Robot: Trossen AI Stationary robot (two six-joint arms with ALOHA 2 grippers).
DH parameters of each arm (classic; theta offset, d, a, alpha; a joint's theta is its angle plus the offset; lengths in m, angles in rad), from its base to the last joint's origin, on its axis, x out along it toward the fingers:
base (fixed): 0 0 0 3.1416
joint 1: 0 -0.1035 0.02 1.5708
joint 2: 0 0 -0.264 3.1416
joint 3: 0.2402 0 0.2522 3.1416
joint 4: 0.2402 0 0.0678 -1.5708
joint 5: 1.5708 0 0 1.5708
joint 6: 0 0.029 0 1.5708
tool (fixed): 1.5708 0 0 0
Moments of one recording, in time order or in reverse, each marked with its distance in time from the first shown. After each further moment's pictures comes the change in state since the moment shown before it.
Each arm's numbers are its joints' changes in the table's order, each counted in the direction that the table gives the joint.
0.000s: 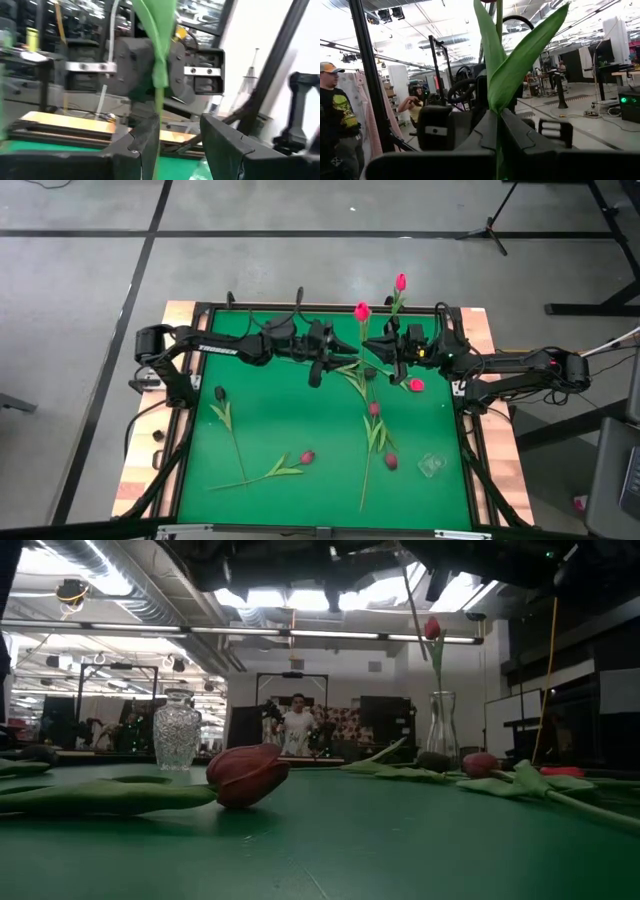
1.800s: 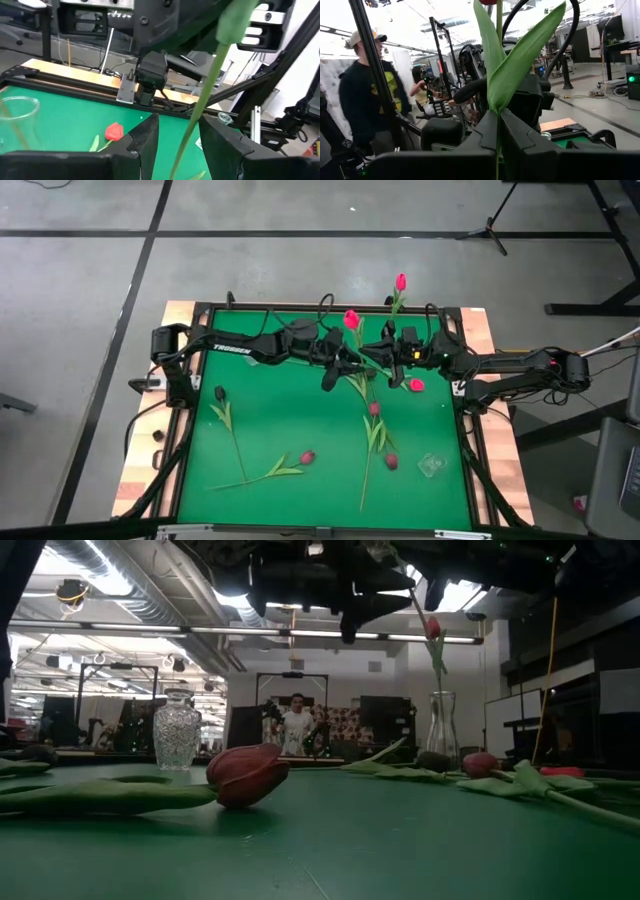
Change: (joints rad) left arm 0.001 0.111 0.119 0.253 -0.005 0.024; right arm 0.000 0.000 0.000 0.097 -0.044 0.015
